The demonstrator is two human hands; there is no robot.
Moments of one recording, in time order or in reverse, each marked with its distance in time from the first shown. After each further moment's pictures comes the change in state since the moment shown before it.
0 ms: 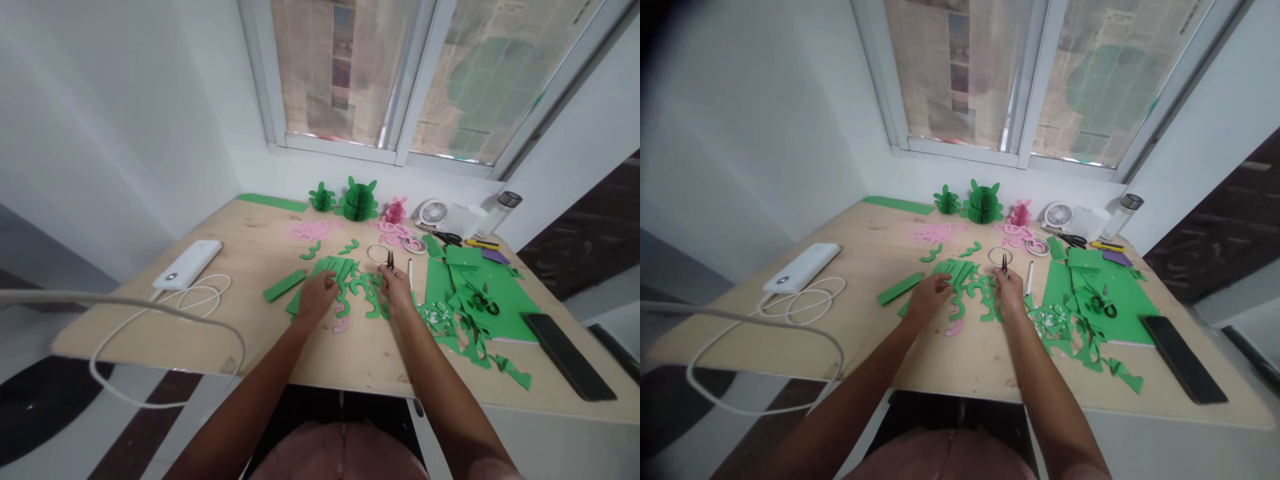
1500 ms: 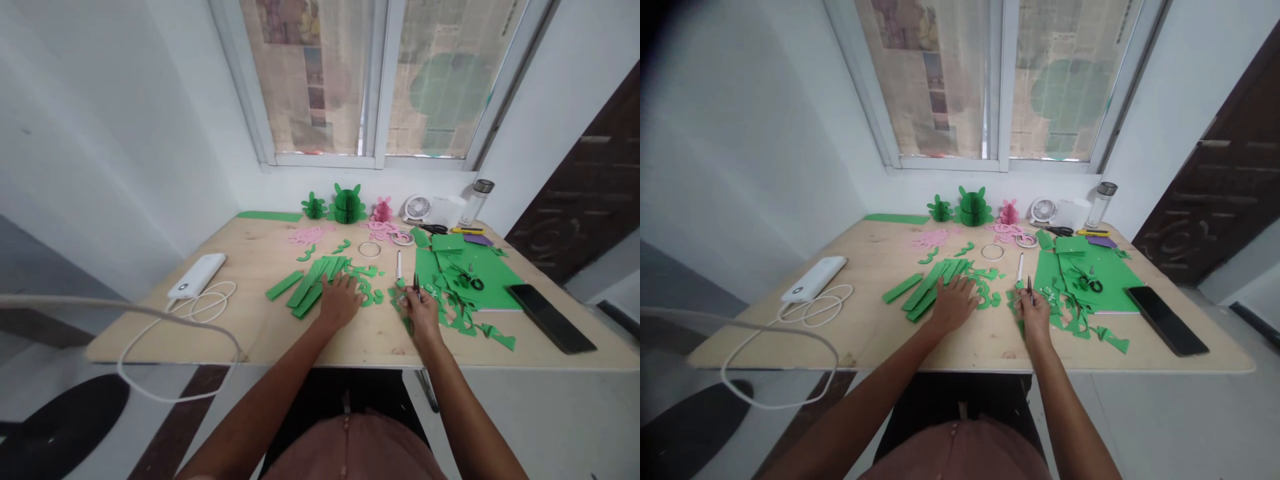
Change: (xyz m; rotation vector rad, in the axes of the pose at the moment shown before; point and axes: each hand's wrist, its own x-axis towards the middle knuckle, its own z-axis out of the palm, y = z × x) left_hand -0.046 0.009 0.046 0.805 -0.109 0.579; right_hand -0.073 0.015 -0.090 0.000 0.232 -0.157
